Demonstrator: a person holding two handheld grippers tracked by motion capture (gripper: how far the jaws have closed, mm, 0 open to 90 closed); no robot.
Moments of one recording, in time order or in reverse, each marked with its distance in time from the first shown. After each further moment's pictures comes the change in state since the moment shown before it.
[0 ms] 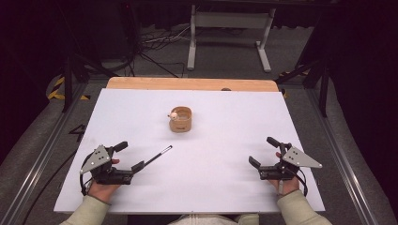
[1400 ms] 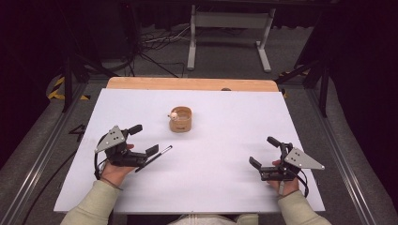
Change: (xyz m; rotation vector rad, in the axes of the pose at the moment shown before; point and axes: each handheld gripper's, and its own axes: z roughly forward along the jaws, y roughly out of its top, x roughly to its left) left arm -0.003 0.050 0.046 -0.030 -0.066 0.026; right arm 0.002 0.004 -0.004 -0.038 0.020 -0.009
